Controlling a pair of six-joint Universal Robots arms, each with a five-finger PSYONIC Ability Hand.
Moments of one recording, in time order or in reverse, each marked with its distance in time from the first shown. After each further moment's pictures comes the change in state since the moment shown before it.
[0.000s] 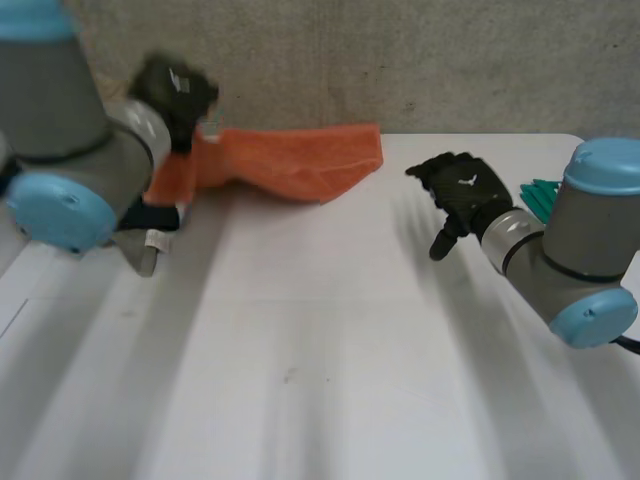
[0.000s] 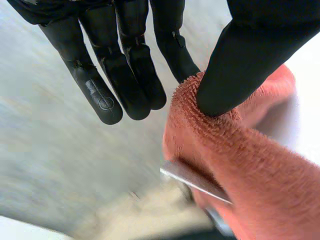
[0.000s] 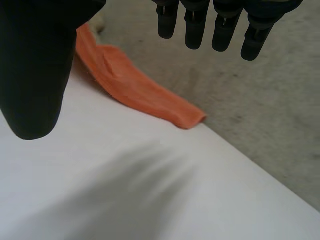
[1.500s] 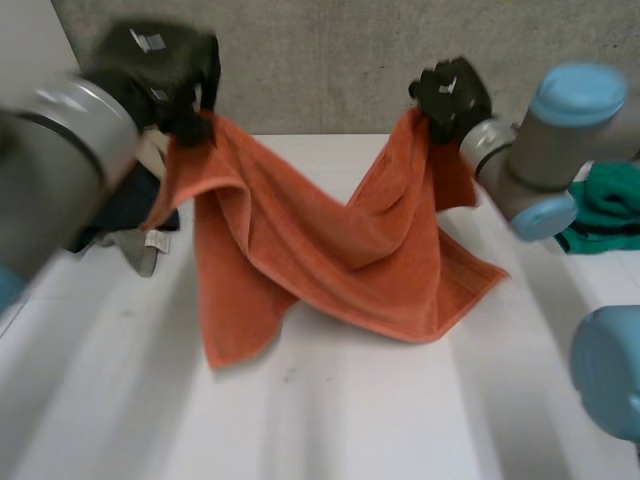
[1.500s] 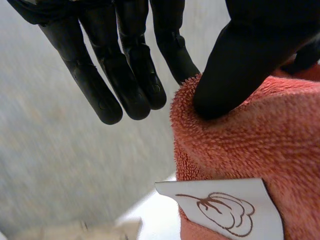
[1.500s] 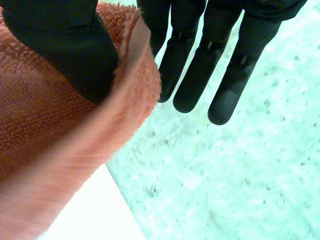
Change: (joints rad) left arm -0.098 0.320 -0.344 0.023 -0.062 -0.435; right arm 0.022 0.520 -0.998 0.157 -0.025 -0.250; left_hand 0.000 0.004 0.005 0.005 0.000; right_hand 0.897 0.928 0.930 0.930 0.910
